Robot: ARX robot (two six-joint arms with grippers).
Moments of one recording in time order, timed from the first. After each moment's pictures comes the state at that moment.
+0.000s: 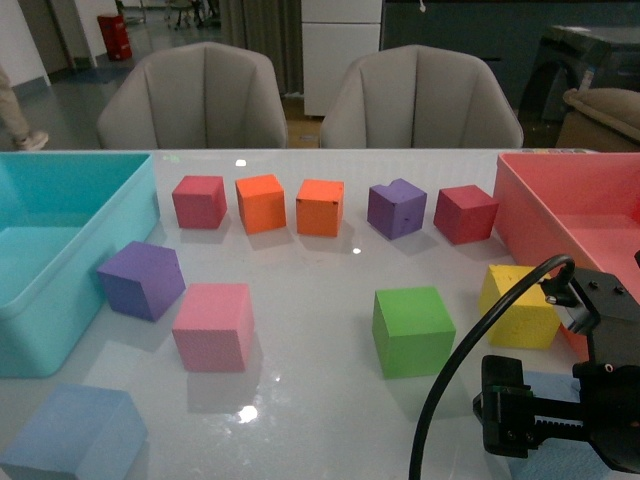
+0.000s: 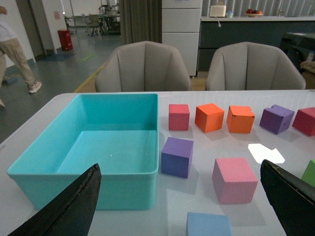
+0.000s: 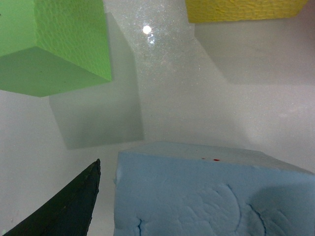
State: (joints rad) left arm 0.00 0.01 0.01 0.00 0.00 -0.01; right arm 0.22 1.88 0.63 0.32 -0.07 0.32
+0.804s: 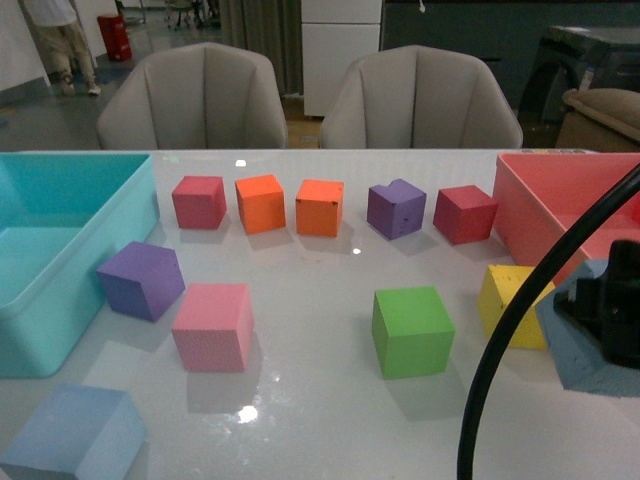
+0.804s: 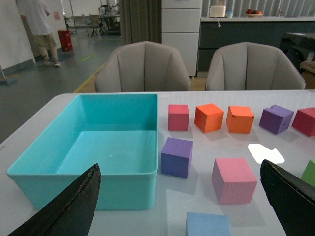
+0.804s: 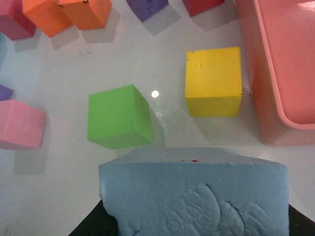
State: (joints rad) left arm 0.00 0.01 0.01 0.00 0.00 -0.01; right arm 0.22 1.42 0.55 0.20 -0.01 0.33
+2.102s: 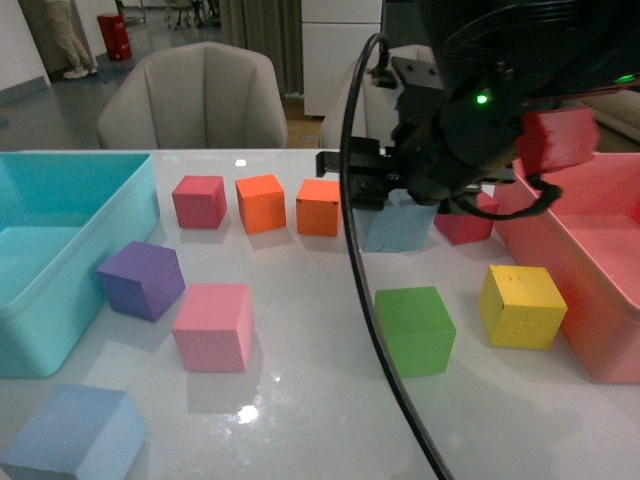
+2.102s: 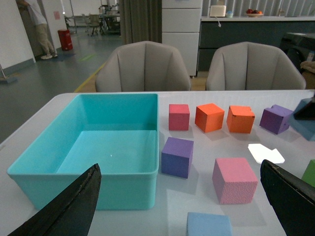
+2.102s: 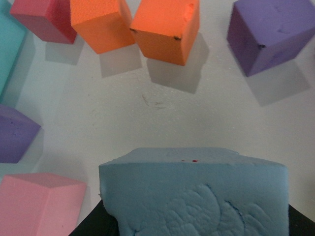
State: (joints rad) left arm 0.00 0.01 0.01 0.00 0.00 -0.01; right arm 0.38 2.12 1.46 -0.10 -0.02 0.25
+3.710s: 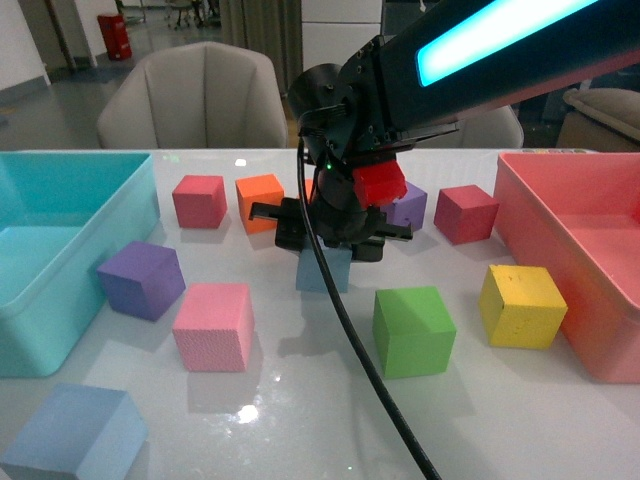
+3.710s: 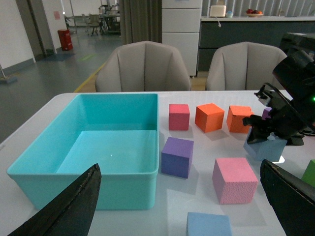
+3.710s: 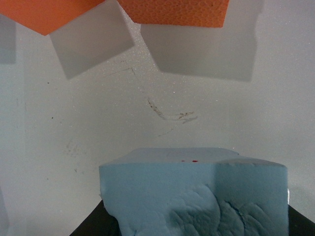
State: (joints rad) left arm 0.00 0.01 0.01 0.00 0.00 -0.01; right arm 0.45 2.65 2.19 -0.54 0.04 0.50
